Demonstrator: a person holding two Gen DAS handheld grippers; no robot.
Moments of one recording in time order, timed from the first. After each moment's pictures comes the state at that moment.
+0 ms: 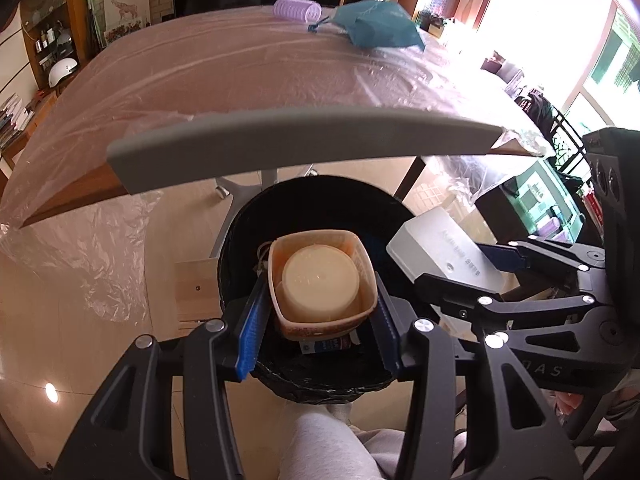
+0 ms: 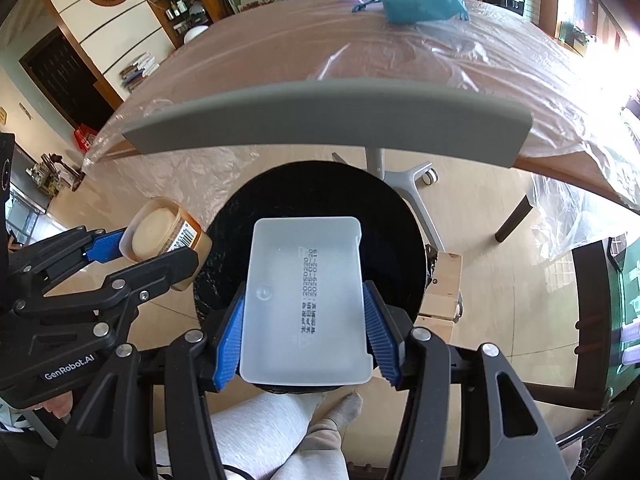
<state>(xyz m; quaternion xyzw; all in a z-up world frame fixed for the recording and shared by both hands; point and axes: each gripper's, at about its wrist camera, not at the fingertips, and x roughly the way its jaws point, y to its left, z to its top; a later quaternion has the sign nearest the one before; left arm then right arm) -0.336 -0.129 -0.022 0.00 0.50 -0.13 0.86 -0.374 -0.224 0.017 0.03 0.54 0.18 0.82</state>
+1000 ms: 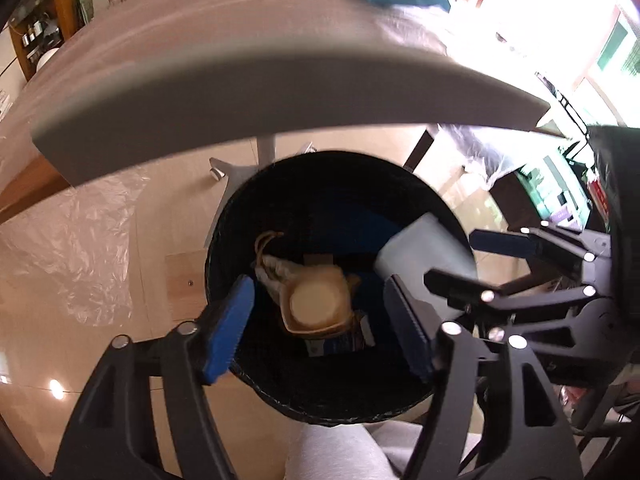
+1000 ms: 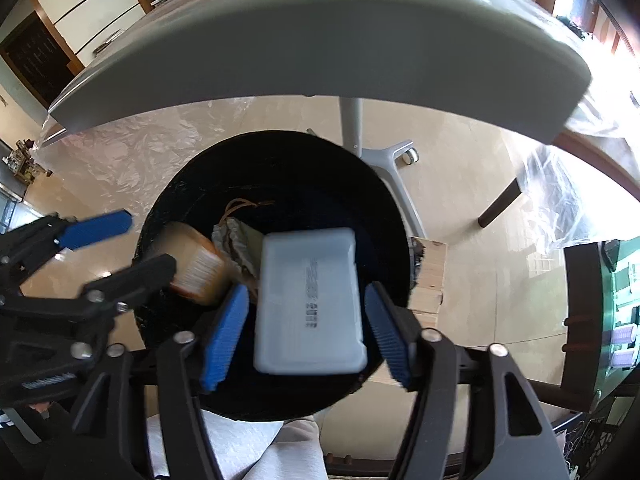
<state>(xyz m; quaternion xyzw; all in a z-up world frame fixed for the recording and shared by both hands) -0.305 -0.136 -0.061 0.01 0.53 -0.14 0.84 -0.351 -0.228 -0.022 0.00 0.58 0.14 0.80</state>
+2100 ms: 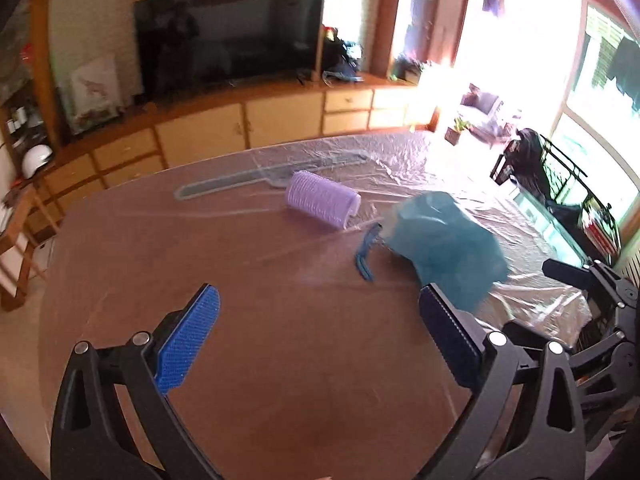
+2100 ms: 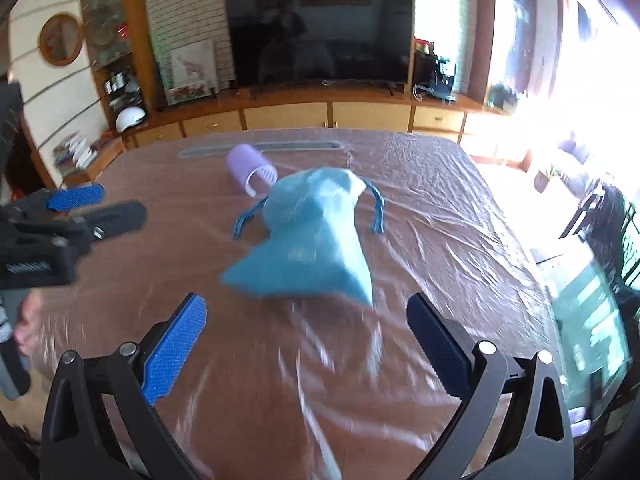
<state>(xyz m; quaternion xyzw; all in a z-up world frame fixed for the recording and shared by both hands) -0.082 -0.114 0.069 0.04 0.40 -0.19 0.89 -0.184 -0.268 0.110 0.02 0.42 0.04 0.91</state>
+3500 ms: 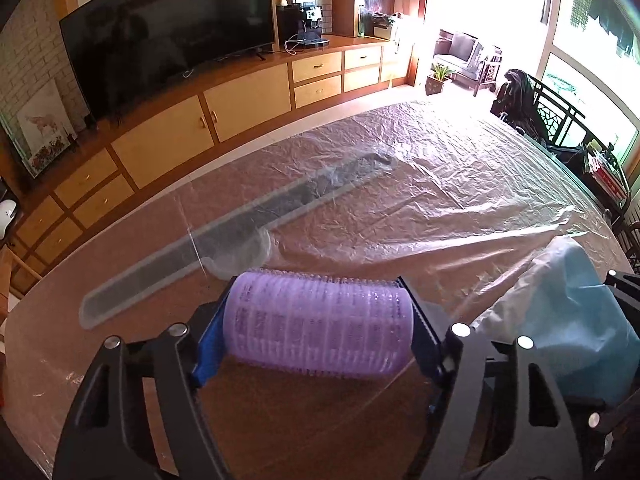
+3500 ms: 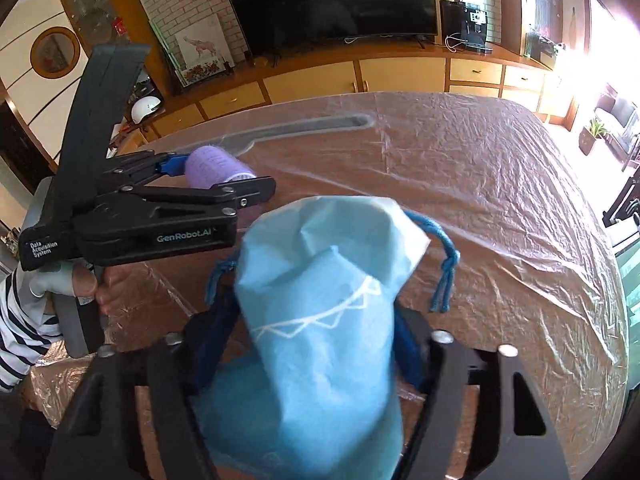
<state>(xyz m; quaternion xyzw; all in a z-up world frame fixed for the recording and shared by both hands) 0.051 -0.178 0.017 0.13 0.43 -0.24 0.86 -0.075 -0.266 0.060 0.07 0.48 0.10 0.87</state>
